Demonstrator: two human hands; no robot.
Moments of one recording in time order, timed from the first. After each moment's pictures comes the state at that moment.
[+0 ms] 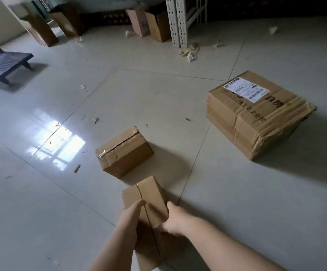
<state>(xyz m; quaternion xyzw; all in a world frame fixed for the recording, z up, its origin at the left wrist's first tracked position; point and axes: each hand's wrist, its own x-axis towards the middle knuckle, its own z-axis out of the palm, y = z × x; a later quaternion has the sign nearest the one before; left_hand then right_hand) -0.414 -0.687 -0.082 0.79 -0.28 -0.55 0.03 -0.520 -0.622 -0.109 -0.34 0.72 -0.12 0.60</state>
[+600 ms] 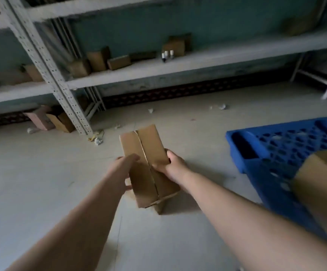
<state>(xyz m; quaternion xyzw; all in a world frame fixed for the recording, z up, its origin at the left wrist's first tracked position) -0.703 -0.618 0.179 0.44 -0.63 -0.64 0.06 -0.777 -0.503 0.136 -0.16 0.79 -0.52 0.29</state>
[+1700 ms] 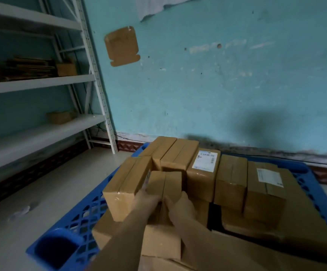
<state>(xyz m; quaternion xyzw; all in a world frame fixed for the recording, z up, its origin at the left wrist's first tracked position) -0.833 -0.108 0.221 -0.11 -0.82 -0.50 -0.25 -0.772 -0.032 0.177 0.43 0.73 -0.51 -0.14</state>
